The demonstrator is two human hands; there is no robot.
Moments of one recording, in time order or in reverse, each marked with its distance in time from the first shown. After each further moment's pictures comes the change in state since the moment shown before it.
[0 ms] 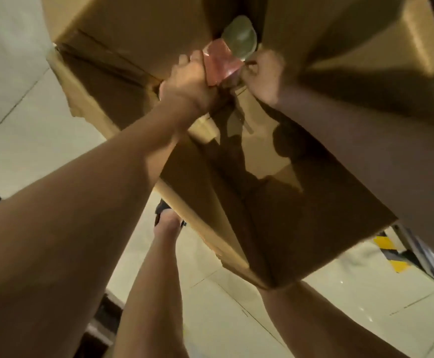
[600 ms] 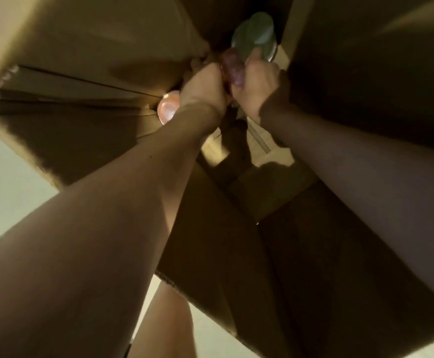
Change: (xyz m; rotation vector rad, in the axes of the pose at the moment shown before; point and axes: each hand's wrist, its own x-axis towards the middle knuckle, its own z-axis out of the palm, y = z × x) left_hand 0.084 -0.010 0.037 -0.052 0.011 -0.007; right_hand 0.073 -0.006 0.062 -0.217 0.110 0.063
